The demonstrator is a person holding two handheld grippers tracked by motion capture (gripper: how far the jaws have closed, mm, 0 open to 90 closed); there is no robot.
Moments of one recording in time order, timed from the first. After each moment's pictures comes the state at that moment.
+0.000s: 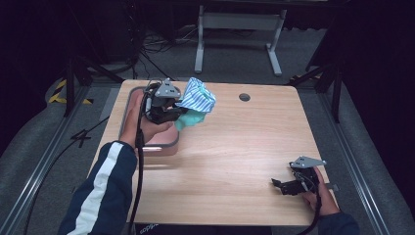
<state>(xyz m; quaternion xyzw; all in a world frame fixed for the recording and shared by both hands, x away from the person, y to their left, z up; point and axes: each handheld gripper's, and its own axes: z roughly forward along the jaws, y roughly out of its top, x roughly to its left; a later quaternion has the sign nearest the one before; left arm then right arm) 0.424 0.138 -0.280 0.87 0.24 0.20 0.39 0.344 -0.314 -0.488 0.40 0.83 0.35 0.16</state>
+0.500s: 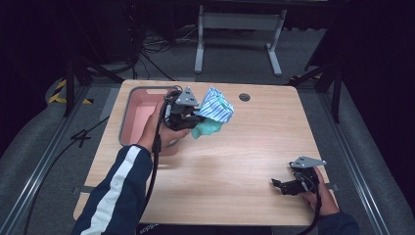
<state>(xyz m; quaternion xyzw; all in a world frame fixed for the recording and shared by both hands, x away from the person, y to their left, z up) 0.422 0.096 -0.299 0.88 0.21 0.16 0.39 0.344 -0.314 -0.488 0.40 0.83 0.35 0.16</state>
